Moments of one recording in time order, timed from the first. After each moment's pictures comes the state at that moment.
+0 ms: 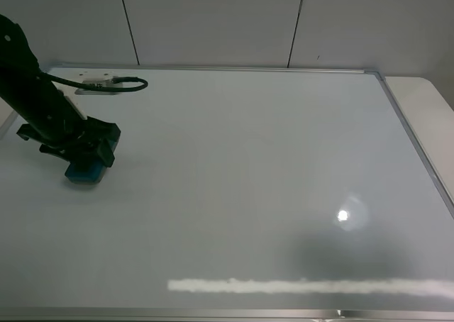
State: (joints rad) left arm -0.13 1.73 -0.90 -0.24 0.63 0.10; right arm 0.01 0.00 -0.49 -0.06 1.06 0.06
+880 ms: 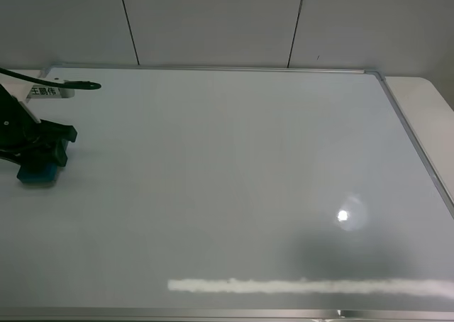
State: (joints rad) left arm 0.03 1.75 -0.87 -0.02 0.55 -0.06; right arm 0.01 0.00 -0.49 -0.06 1.06 0.06
